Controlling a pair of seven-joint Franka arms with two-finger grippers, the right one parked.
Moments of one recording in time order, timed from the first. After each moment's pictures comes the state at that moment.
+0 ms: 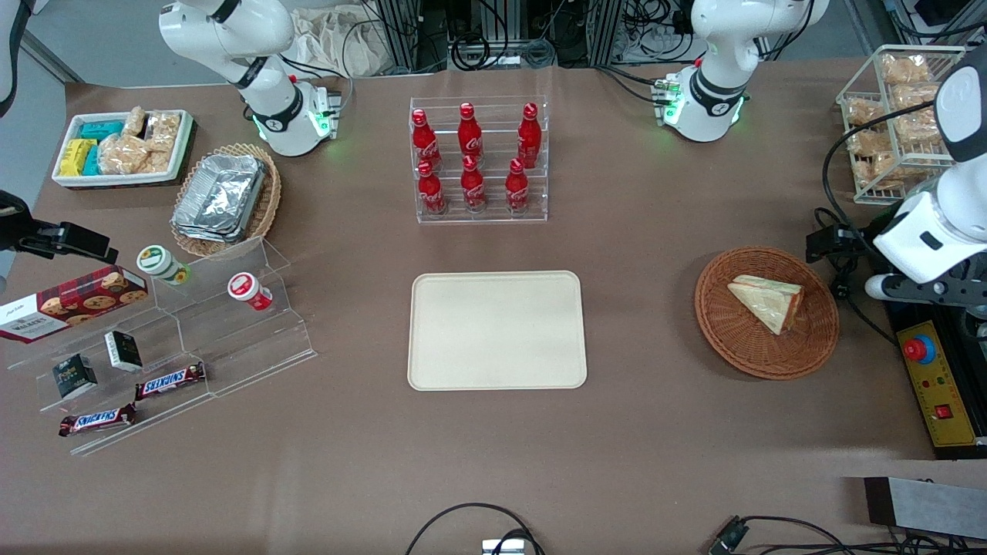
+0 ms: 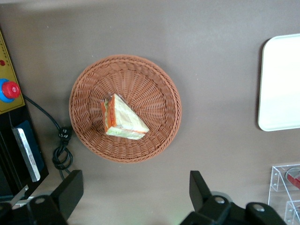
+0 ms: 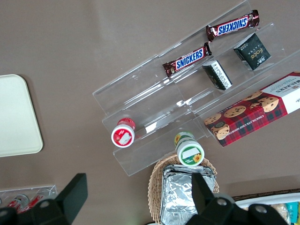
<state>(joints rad) 0.12 0.14 -0.16 -1.56 0.02 1.57 0.06</state>
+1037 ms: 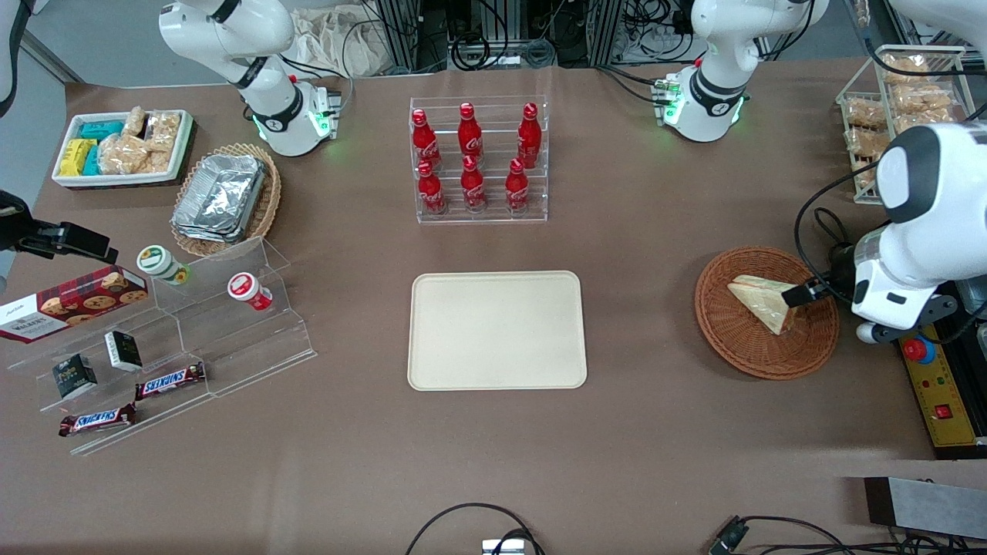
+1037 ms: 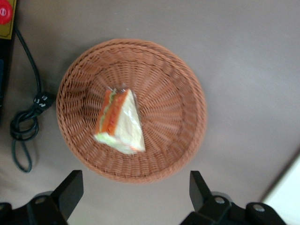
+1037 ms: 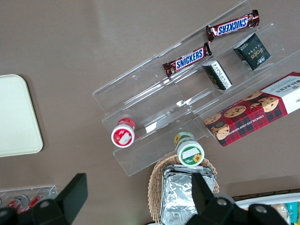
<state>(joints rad) 0.12 0.17 -0.10 -1.89 0.02 1.92 -0.43</state>
